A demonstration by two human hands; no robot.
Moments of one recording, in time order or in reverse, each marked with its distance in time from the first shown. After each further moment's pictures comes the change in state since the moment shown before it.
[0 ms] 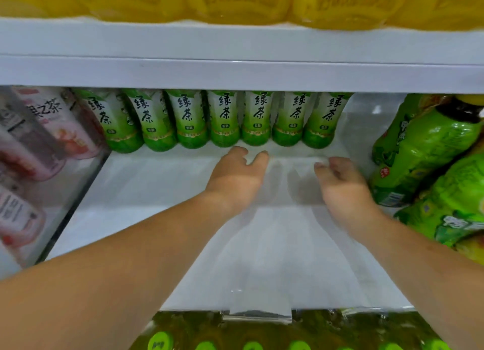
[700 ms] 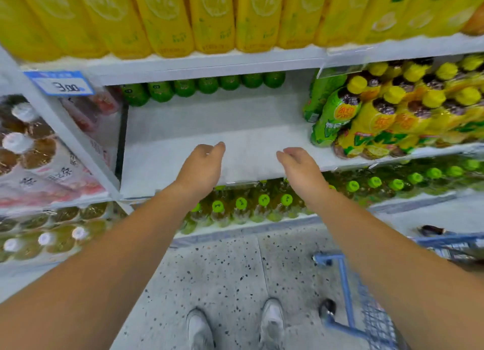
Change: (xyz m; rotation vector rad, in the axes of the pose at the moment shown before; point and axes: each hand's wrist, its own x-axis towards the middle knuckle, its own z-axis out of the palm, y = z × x) left_hand -0.197 0.032 -0.098 0.031 -0.228 -0.261; right_hand -0.216 -0.075 -0.089 -0.004 -0.228 0.301
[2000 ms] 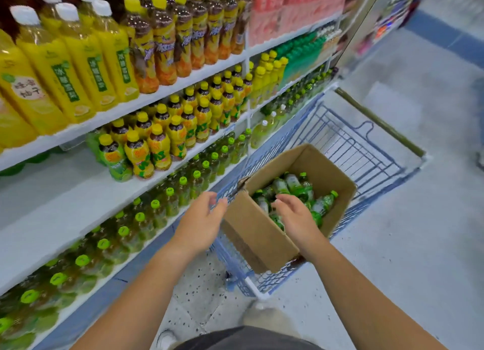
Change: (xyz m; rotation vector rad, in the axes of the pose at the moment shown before) left_hand -0.270 0.116 0.226 0.234 -0.679 0.510; right_hand -0.336 0.091 -0.314 0.147 0.597 0.241
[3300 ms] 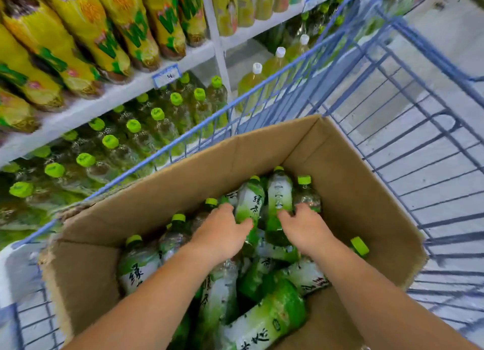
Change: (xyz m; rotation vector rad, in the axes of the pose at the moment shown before) left_hand 0.329 -0.060 0.368 0.411 -0.152 -0.468; right_hand 0.412 0.232 -0.126 -0.550 -0.298 0.269
